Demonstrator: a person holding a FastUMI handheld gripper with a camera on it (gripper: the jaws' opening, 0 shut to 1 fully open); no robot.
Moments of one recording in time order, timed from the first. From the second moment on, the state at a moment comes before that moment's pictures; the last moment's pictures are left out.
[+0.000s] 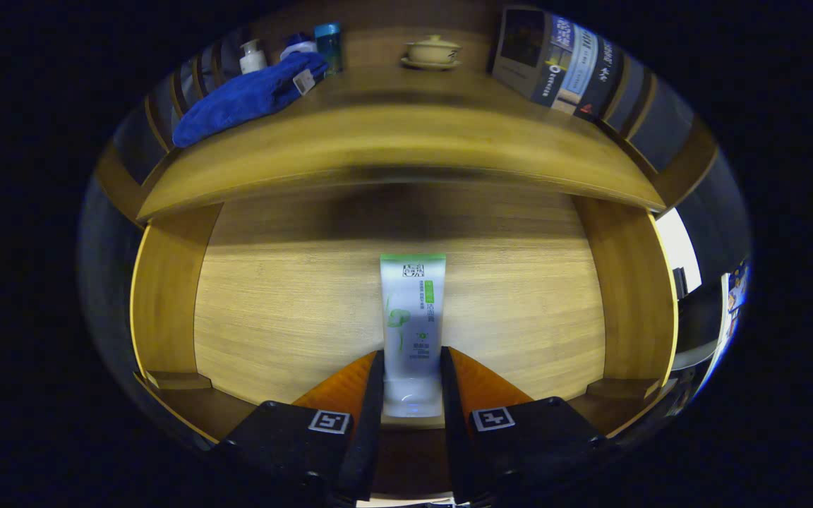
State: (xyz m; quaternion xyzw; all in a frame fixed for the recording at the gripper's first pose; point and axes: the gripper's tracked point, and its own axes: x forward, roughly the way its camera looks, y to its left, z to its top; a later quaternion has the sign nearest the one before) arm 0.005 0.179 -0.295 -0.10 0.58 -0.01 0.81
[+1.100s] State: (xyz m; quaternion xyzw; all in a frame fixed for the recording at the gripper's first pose) arm 0.013 0.139 -0.176 -0.17 0.41 -0.03 0.90
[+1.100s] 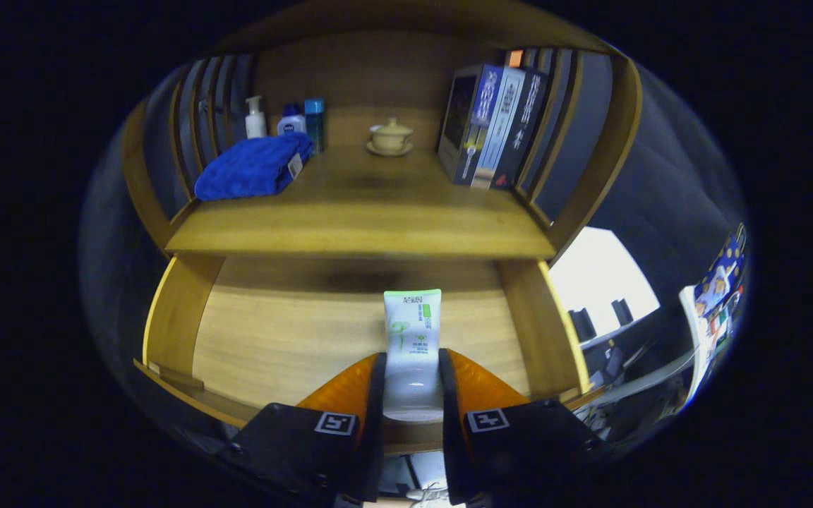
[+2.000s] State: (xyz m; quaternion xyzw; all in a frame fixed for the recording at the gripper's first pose) arm 0.169 0.209 -0.197 -0.19 0.28 0.04 0.94
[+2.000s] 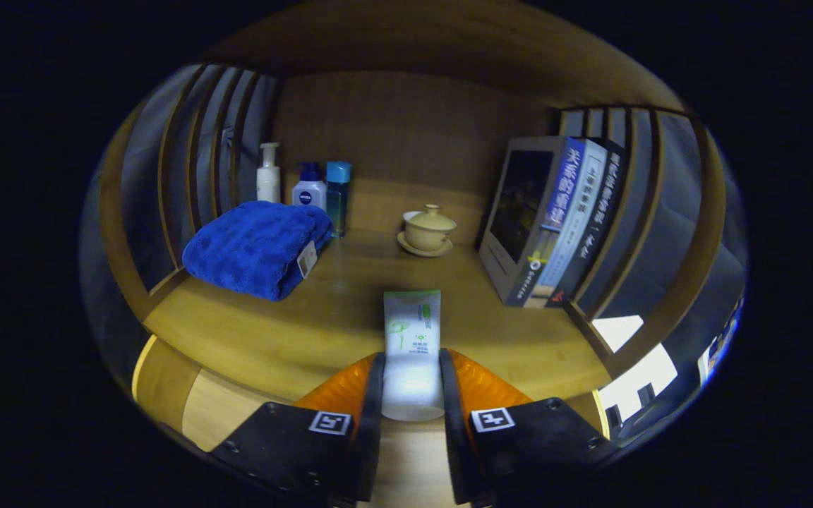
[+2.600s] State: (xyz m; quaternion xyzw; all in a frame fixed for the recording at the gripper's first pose) arm 0.135 0.198 -0.179 -0.15 0.27 0.04 0.95
